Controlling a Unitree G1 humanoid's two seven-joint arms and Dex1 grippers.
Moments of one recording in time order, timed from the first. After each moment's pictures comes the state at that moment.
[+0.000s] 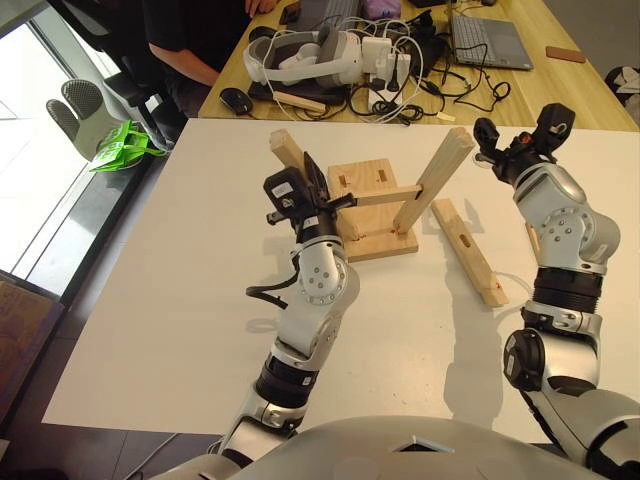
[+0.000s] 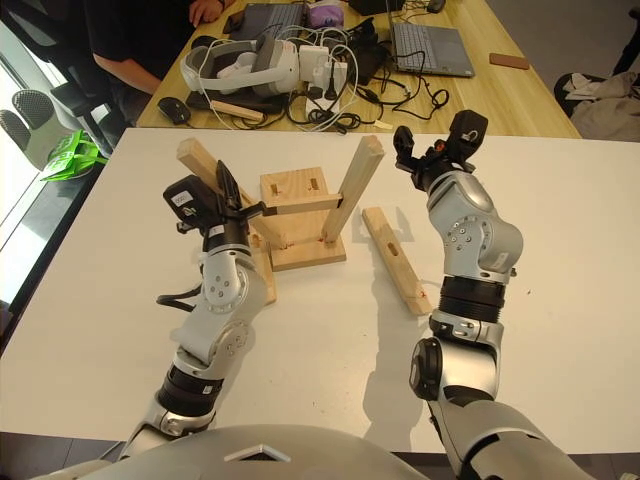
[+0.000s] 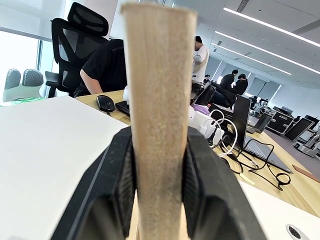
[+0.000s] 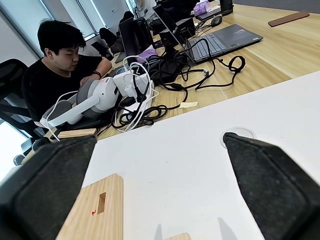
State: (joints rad) left arm -0.18 -0.05 -0.40 -0.25 -0.18 0.09 0.75; right arm -0.60 -0.18 -0.32 0.10 0.48 0.73 -0.04
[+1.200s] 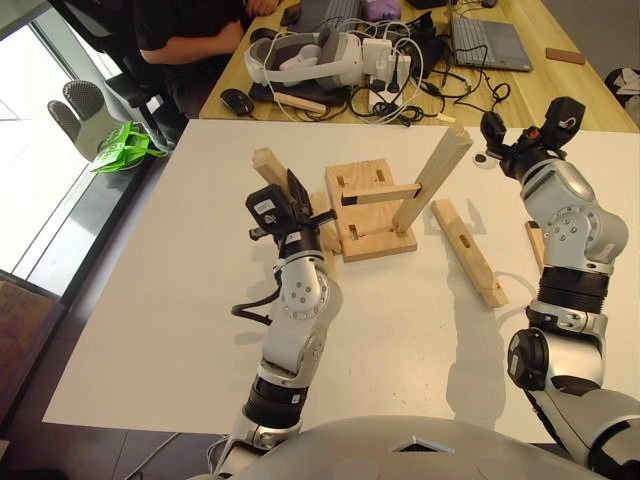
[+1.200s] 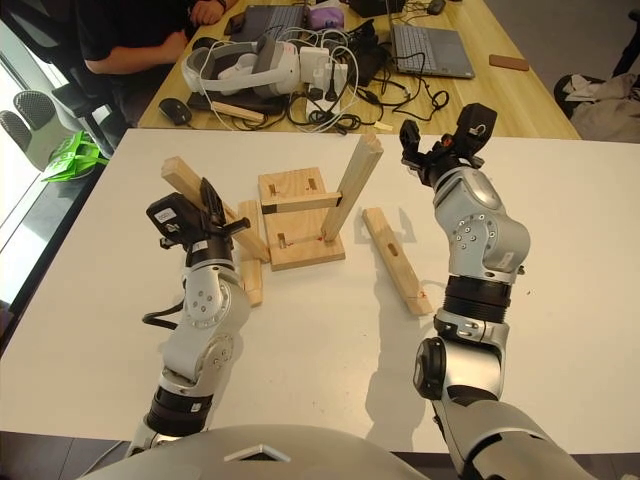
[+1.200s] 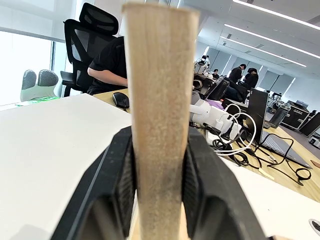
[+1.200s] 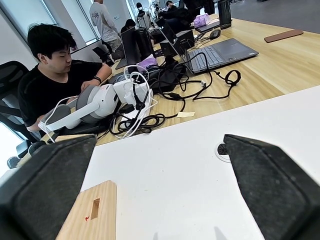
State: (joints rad) left arm -0.06 -0.04 -0.31 -0.34 -0.20 0.13 0.66; right arm -0.60 -0.20 -0.32 0.08 0.46 0.72 -0.03
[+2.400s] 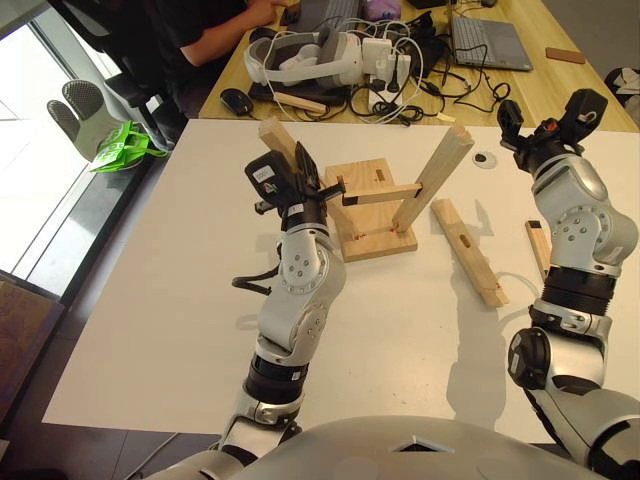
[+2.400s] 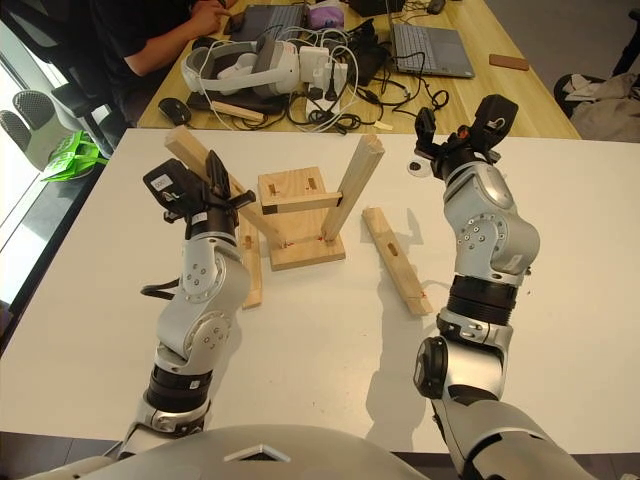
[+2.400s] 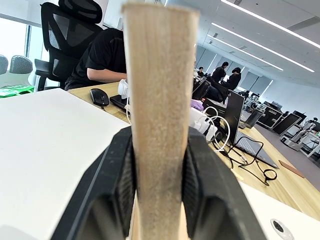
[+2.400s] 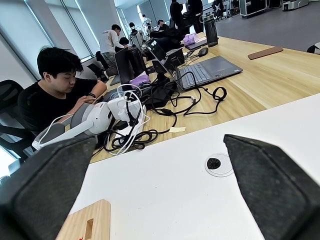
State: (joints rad) left arm -0.17 -0.05 -0.29 -0.39 -0.32 0.27 0.69; right arm -0.60 -0.20 -0.36 0.04 0.46 0.69 -0.06
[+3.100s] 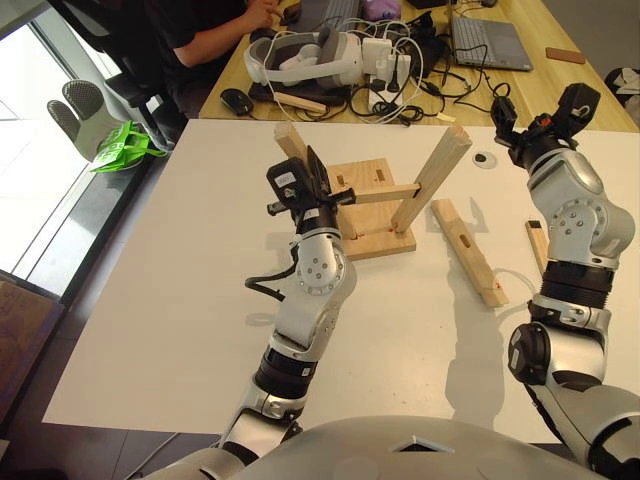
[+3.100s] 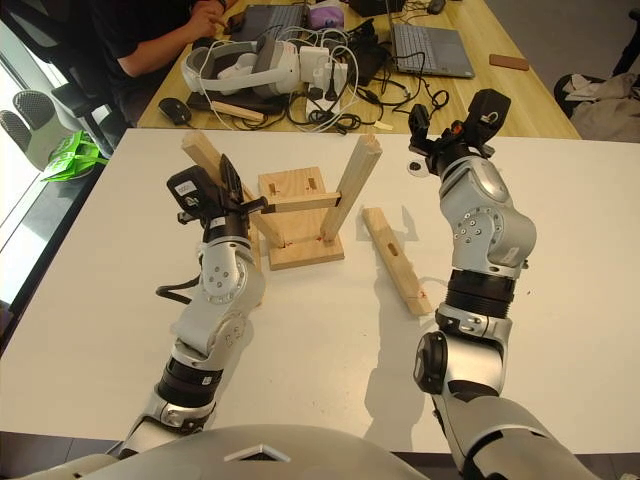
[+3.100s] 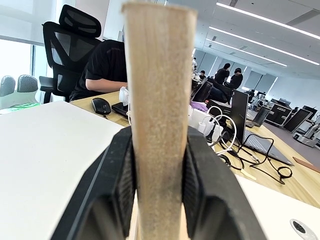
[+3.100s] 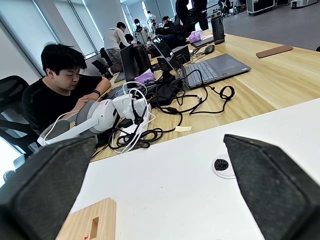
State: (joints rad) left arm -0.23 -0.05 -0.34 -0.22 -0.19 0.14 0.69; right arm -0.63 -0.21 -0.34 0.08 0.46 0.69 -0.05
